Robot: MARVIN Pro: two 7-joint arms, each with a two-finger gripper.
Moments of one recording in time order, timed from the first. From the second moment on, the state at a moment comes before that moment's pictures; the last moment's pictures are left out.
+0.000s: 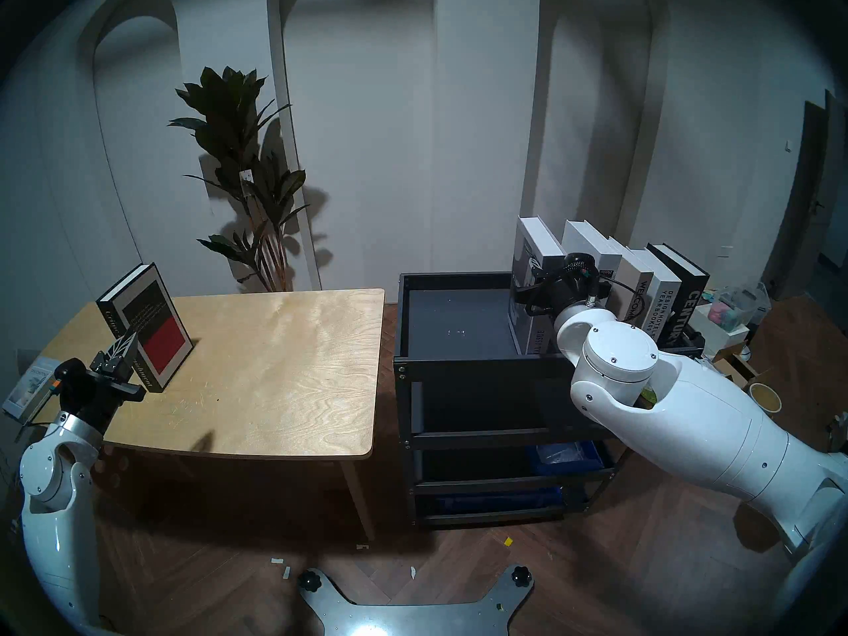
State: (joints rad) left arm 1.98 -1.24 -2.19 -1.91 -0.45 -0.08 -0.47; right arm -1.16 -0.55 0.87 -1.96 0.94 -0.01 -0.69
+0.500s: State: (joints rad) left arm 1.98 -1.24 -2.18 -1.93 -0.44 -0.08 -0.47; right arm -1.19 -0.53 0.88 -1.96 0.94 -0.05 -0.73
